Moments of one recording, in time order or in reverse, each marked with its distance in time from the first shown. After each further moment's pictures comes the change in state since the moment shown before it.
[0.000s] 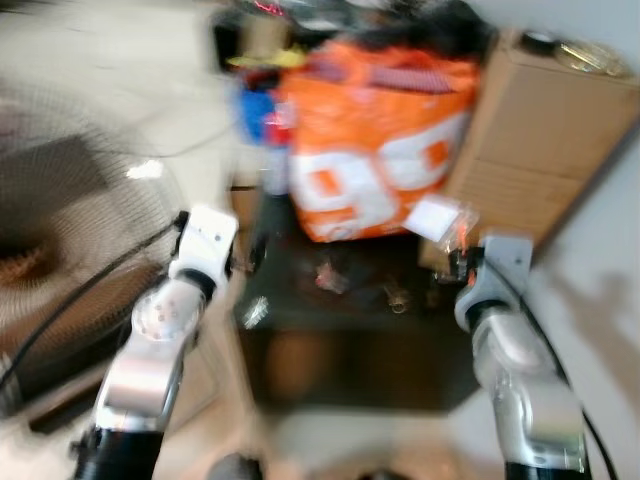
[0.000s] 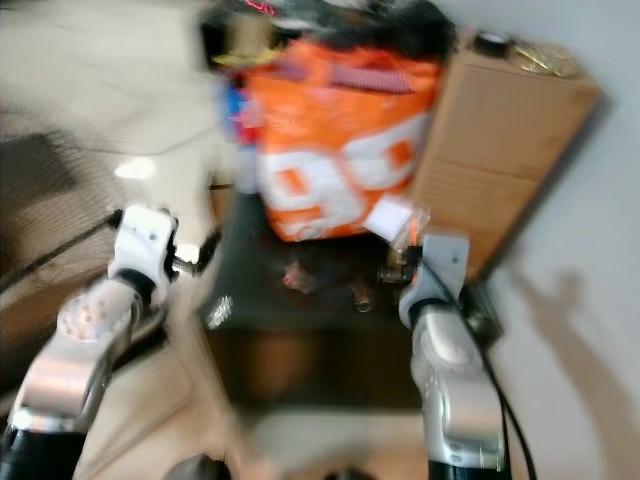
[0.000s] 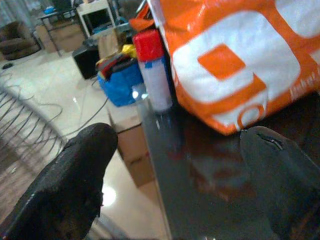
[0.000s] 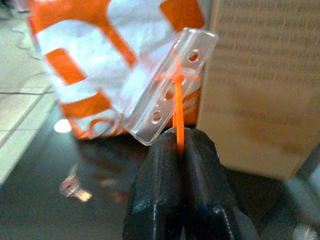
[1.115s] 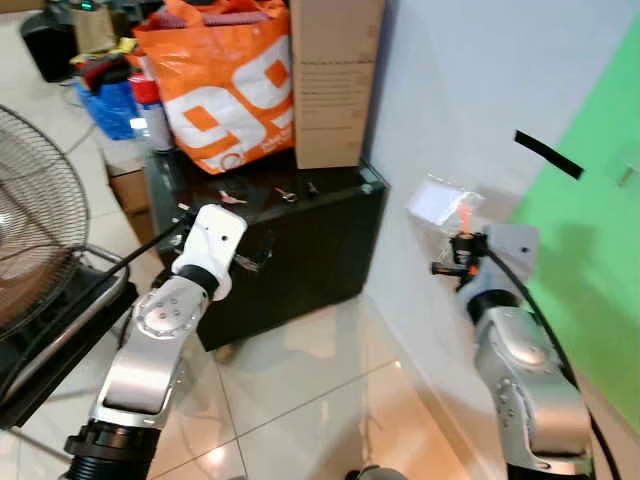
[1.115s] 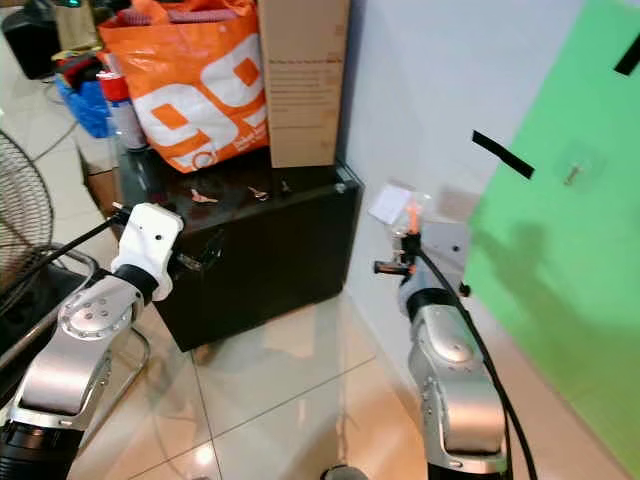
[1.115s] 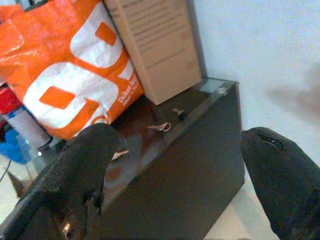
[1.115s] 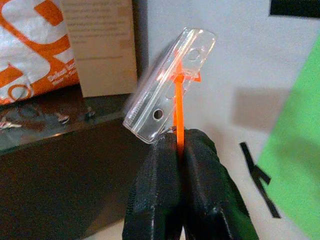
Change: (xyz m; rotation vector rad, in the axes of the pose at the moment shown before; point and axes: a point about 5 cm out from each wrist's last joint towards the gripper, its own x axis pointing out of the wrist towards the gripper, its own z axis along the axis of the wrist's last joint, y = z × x) left arm 0.003 0.002 0.011 0.087 -0.064 -0.042; right arm -0.009 0.012 0.017 -0.022 -0.070 0.034
